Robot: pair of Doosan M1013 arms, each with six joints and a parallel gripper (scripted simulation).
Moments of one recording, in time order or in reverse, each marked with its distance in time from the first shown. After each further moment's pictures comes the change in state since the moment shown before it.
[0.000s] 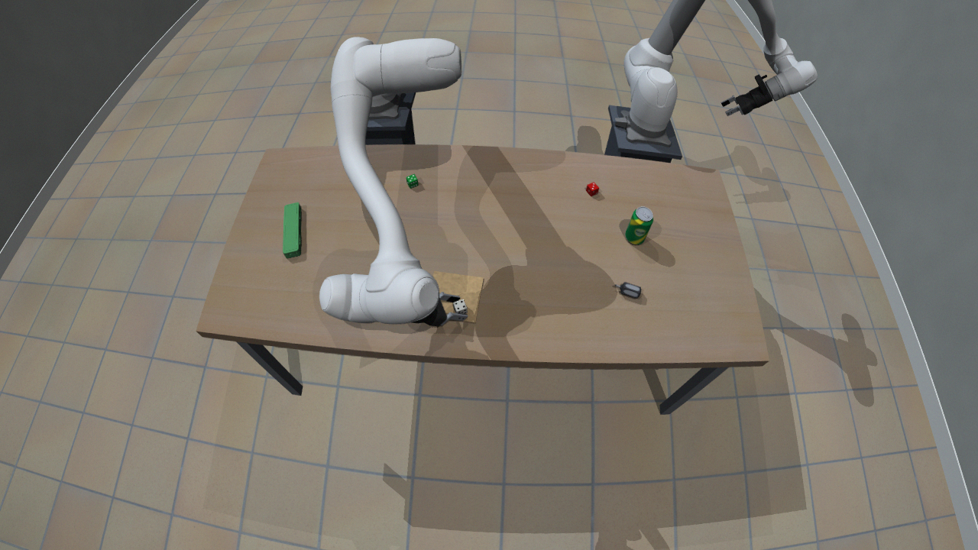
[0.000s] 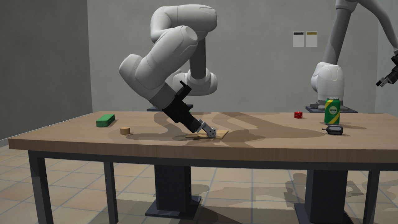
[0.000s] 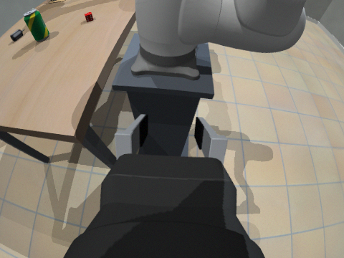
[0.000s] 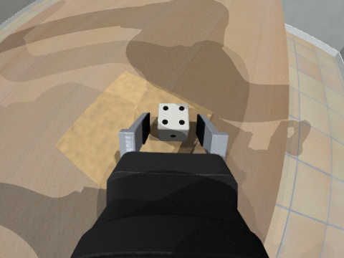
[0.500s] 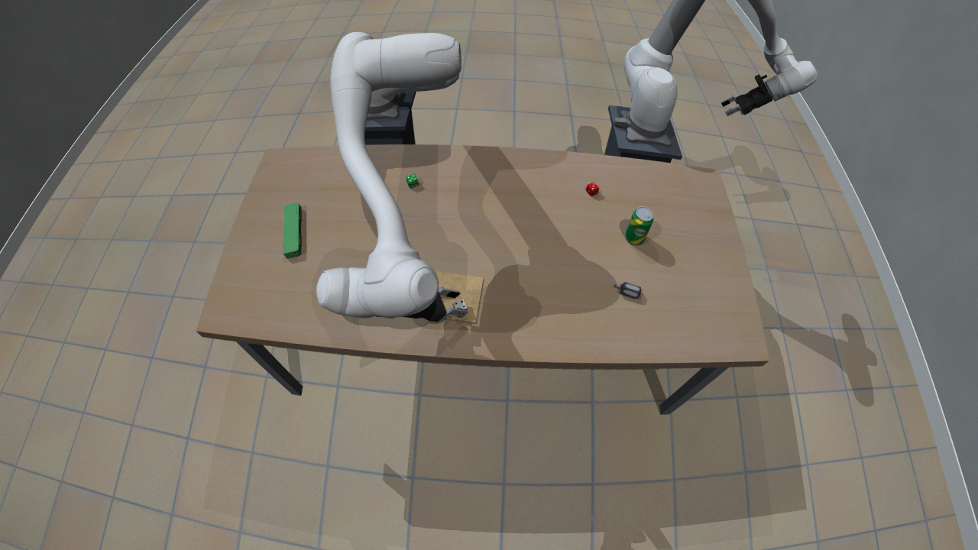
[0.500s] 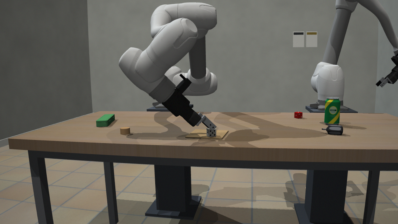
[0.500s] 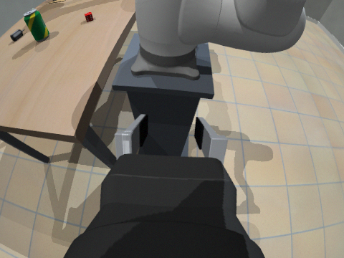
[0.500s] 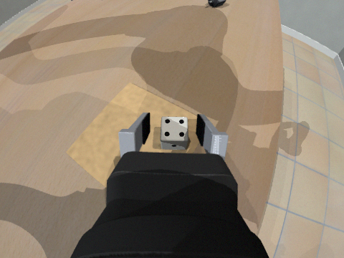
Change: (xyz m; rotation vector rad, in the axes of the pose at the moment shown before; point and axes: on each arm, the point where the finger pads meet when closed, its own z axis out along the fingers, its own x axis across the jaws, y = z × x) left arm 0.000 0.000 0.000 0.000 0.000 0.000; right arm -0.002 -0.017 -0.016 0.003 0.001 -0.004
